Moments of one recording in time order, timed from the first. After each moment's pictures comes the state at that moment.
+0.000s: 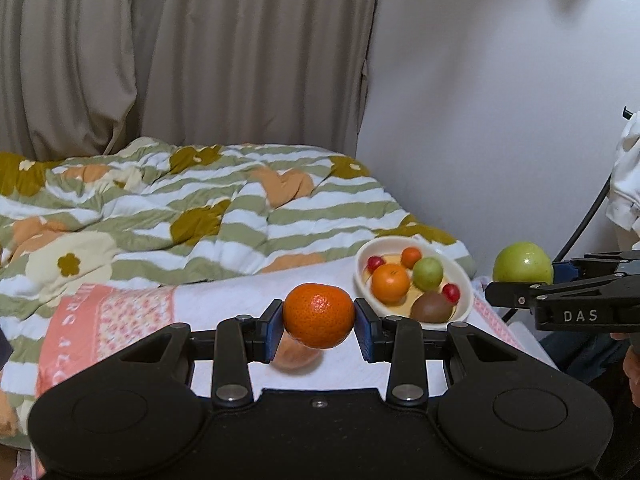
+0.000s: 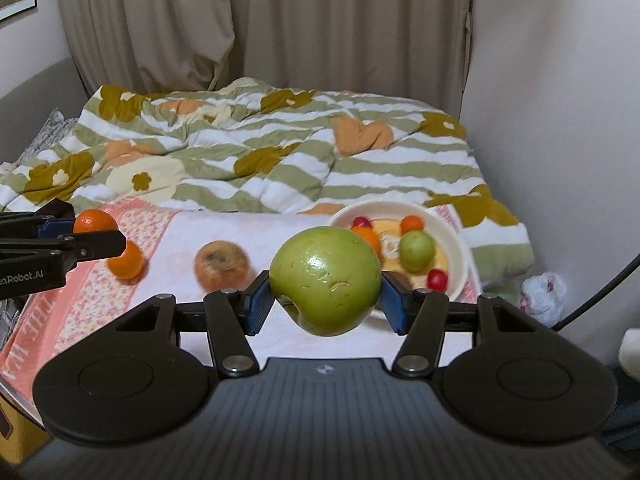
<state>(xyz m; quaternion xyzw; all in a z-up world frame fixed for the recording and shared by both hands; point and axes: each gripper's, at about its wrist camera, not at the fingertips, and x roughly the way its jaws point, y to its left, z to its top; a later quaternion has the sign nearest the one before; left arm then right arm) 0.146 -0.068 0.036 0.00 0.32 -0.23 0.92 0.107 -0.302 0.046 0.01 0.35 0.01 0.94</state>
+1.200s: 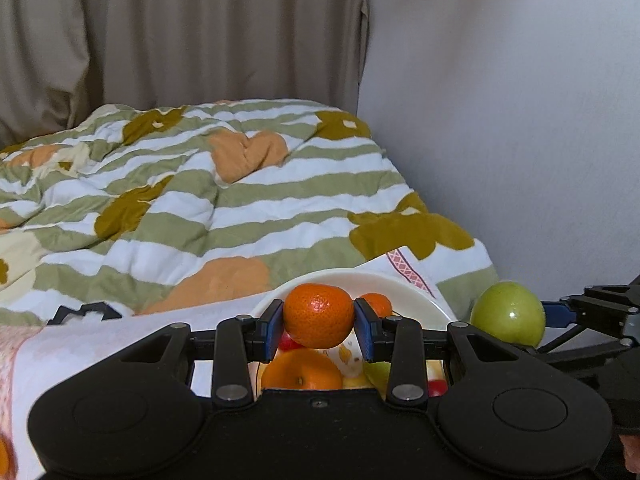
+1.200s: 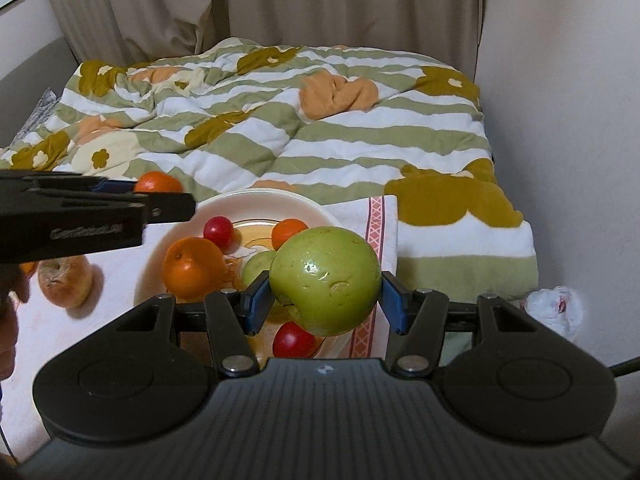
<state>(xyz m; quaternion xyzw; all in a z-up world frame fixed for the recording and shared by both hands) 0.302 -0.287 -0.037 0.03 0.39 -0.19 0.90 0.259 -0.479 -0.048 0.02 0.42 0.06 0.91</state>
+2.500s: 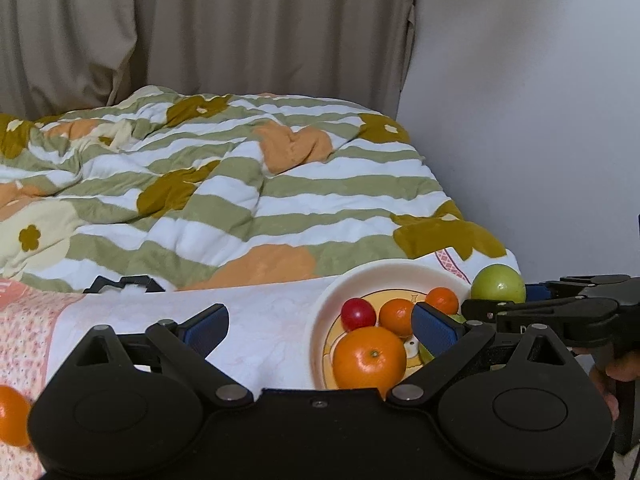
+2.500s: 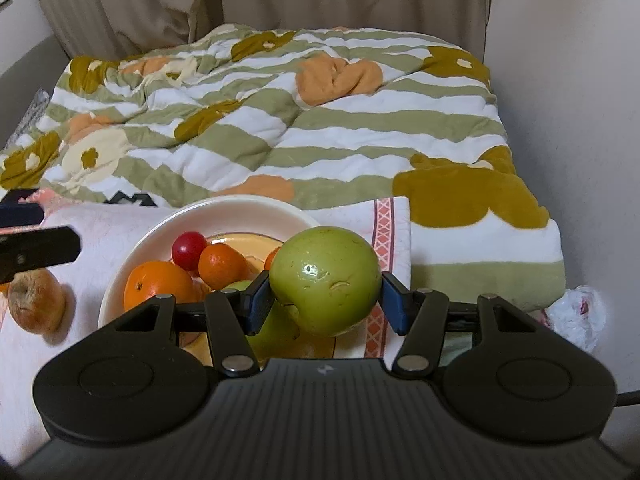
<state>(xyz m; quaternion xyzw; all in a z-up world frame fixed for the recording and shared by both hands) 0.291 -0.232 -0.030 -0.01 0.40 -0.14 0.91 0.310 -0.480 -0.079 0.04 0.43 0.07 0.90</state>
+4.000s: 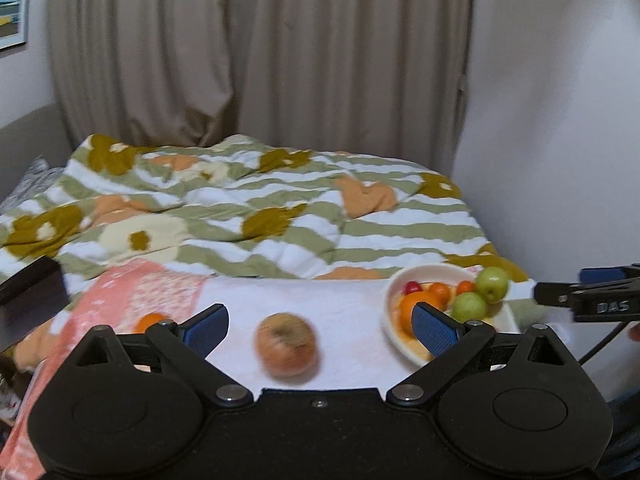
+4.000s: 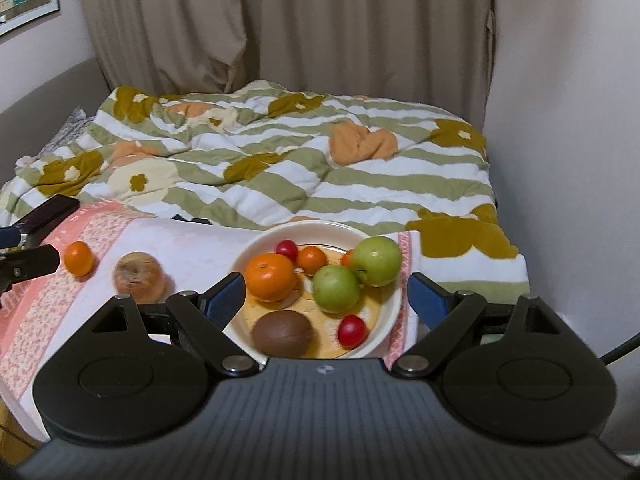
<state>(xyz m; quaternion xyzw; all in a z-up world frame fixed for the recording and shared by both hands) 0.124 -0.150 0.039 -0.02 0.32 -0.03 0.95 0.166 -0.431 0.026 0.00 0.34 0.09 0.94</state>
